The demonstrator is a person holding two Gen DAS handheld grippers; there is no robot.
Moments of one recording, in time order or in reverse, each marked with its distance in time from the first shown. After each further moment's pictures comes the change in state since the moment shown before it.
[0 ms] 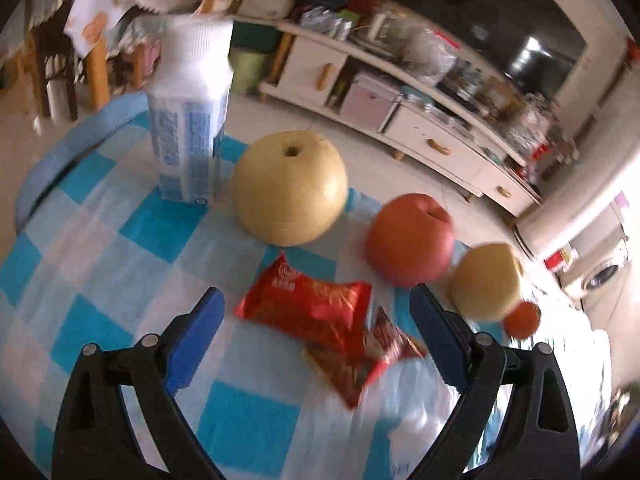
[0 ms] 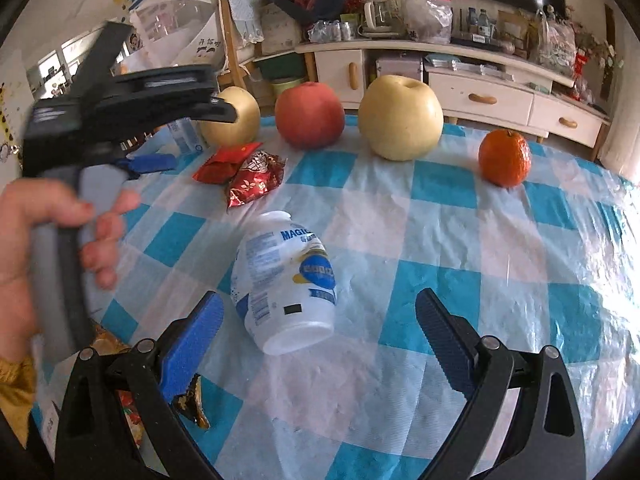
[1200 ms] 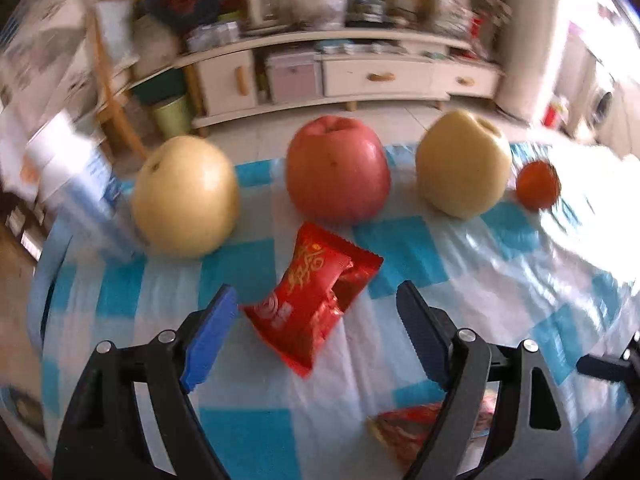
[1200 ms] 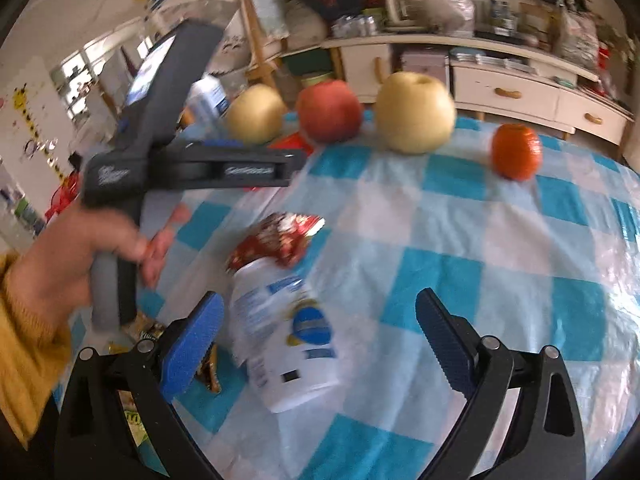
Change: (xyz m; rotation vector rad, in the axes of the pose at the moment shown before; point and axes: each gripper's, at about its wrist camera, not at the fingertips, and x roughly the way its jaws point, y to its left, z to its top) left arm 0.030 -0.077 -0.031 0.607 0.045 0.048; right arm -0.017 -0.006 -0.007 -0.032 0.031 0.121
